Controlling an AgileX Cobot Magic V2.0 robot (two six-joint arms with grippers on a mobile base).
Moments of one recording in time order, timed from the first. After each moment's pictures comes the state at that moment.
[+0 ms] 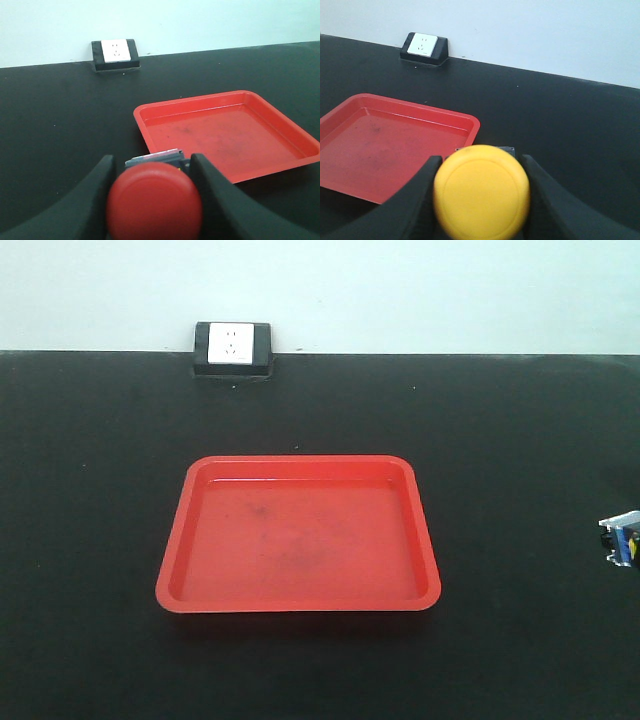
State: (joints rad) left arm -0.42 0.19 -0.47 0.22 0.64 -0.29; right arm 0.20 0.40 -0.53 0.10 0.50 -0.17
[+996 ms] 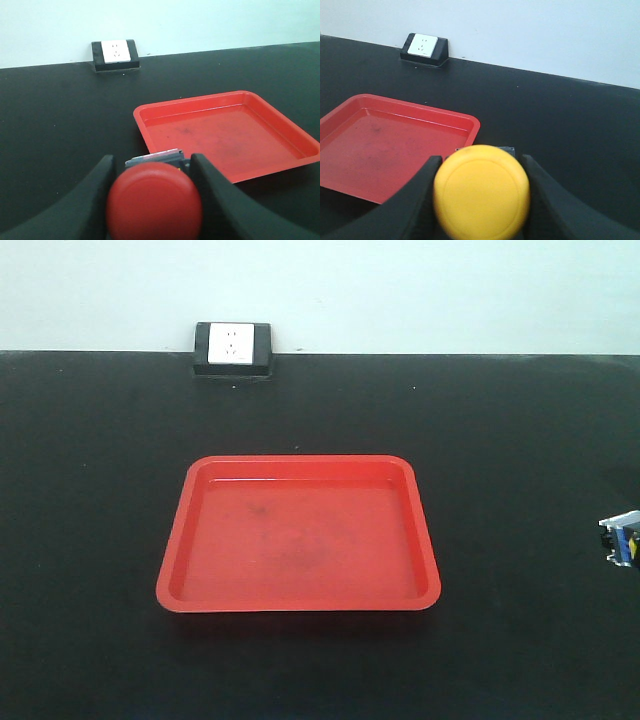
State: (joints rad) left arm -0.42 0.19 -0.47 0.22 0.64 -0.29; right arm 0.20 0.40 -0.53 0.10 0.50 -0.17
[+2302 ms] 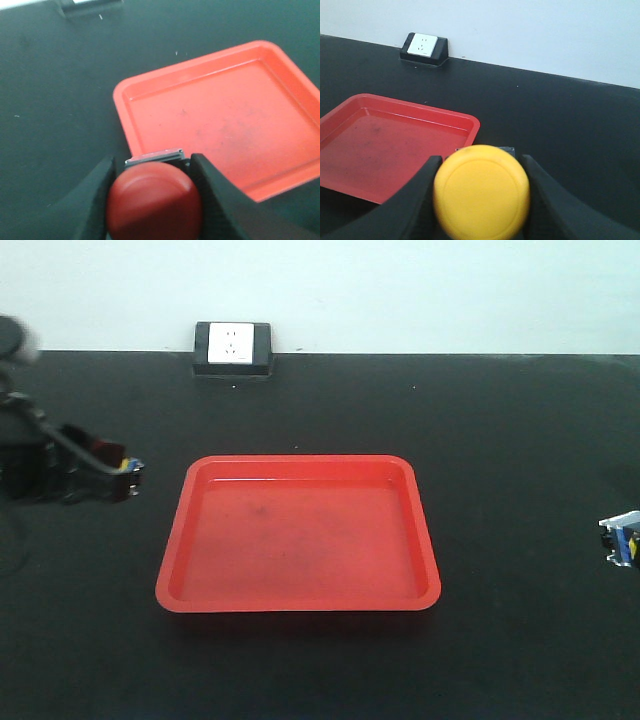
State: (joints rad) left arm -0.42 1.14 -1.01 0.16 0.64 -0.21; right arm 0.20 0.40 -0.53 0.10 0.50 -0.17
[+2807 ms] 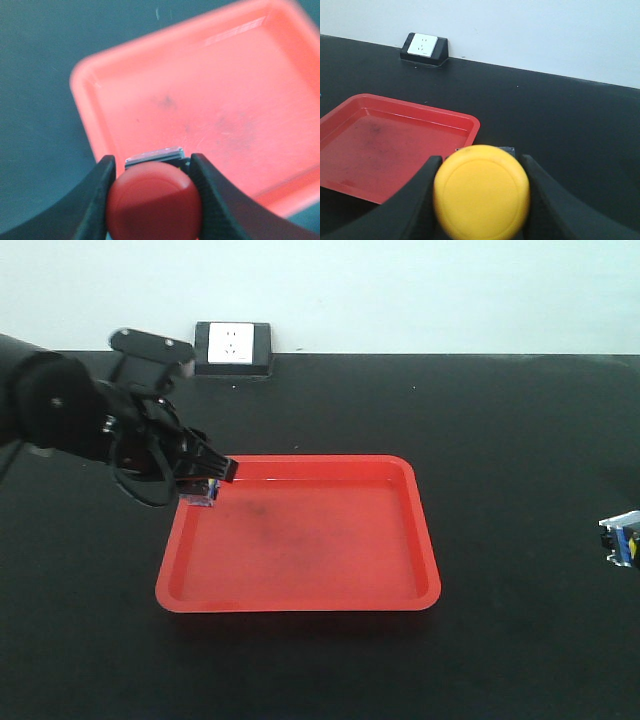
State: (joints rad) left arm -0.42 1.59 -1.27 0.04 0.70 -0.09; right arm 0.20 0.40 -0.53 0.10 0.50 -0.17
